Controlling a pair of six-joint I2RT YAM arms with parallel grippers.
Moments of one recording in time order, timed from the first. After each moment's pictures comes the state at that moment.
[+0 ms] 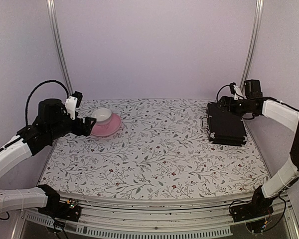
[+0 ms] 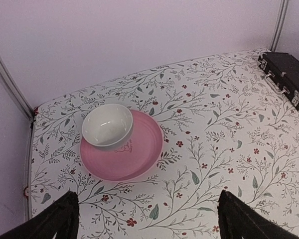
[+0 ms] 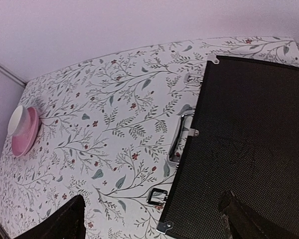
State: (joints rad) left arm -0.45 0.91 0.77 -0.27 -0.14 0.00; right arm 0.07 1.49 1.15 -0.31 -0.39 0.20
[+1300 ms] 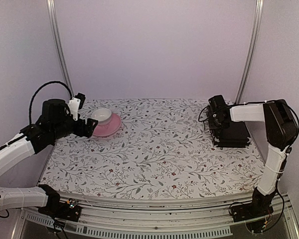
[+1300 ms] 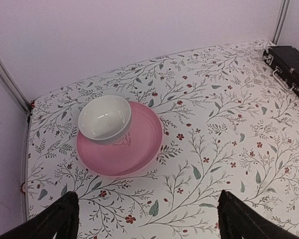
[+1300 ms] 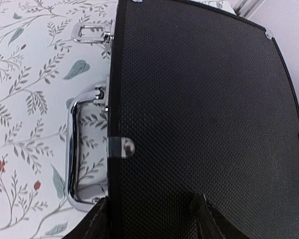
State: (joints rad) left arm -0.44 0.96 0.77 -0.27 -0.14 0.00; right arm 0.32 1.94 1.27 -0.30 0.44 0.22
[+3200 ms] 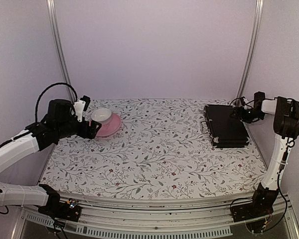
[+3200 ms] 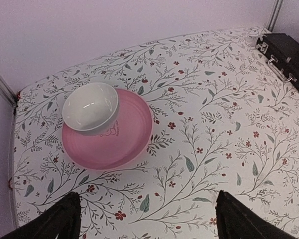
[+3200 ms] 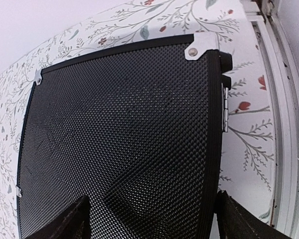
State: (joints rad) left arm -0.44 1.03 0.77 -0.26 -0.10 0.00; right arm -0.27 2.14 1.55 -0.38 -0.53 -0.05
